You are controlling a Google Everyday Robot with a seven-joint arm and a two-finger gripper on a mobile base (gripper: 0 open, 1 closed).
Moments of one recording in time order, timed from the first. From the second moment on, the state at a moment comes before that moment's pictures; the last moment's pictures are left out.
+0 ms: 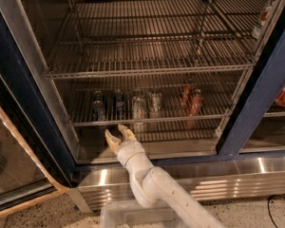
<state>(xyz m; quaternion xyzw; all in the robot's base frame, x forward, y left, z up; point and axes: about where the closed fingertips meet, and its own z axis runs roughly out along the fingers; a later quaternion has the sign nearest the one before) 0.618 0.079 0.613 -0.15 0.68 0.21 0.69</state>
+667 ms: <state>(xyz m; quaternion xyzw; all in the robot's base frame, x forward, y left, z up) 0.638 0.090 0.593 -0.19 0.72 0.20 0.64</state>
